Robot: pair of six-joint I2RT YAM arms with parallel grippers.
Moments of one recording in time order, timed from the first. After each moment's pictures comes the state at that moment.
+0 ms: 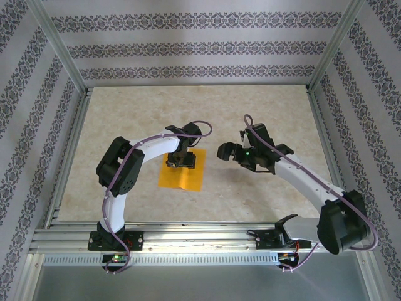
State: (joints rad) left arm -0.61 2.01 1.40 -0.87 -0.02 -0.55; right arm 0.42 1.25 0.85 -0.52 -0.32 0.70
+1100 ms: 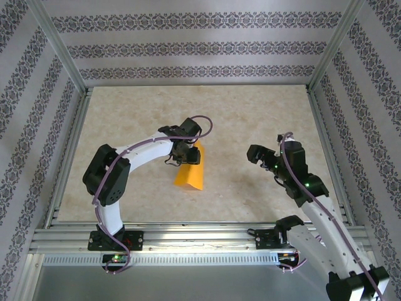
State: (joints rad) left arm -0.63 1.84 1.33 -0.72 0.15 -0.56; right arm 0.26 0.71 0.67 -0.55 -0.04 0.59
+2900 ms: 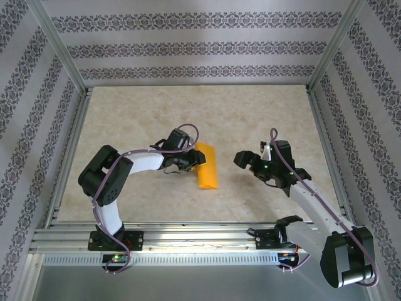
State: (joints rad) left arm -0.57 1.83 0.96 -0.03 0.48 -0.94; right arm 0.21 0.98 0.53 -0.33 -0.47 0.73
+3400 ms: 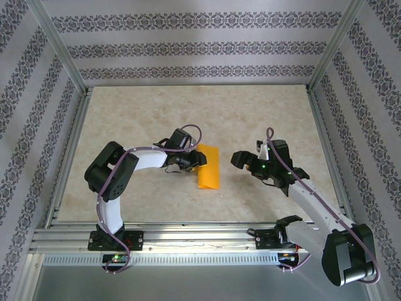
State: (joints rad) left arm -0.56 1.89 1.01 -0.06 0.50 -0.89; right arm 0.24 1.01 0.53 -0.29 -0.49 0.70
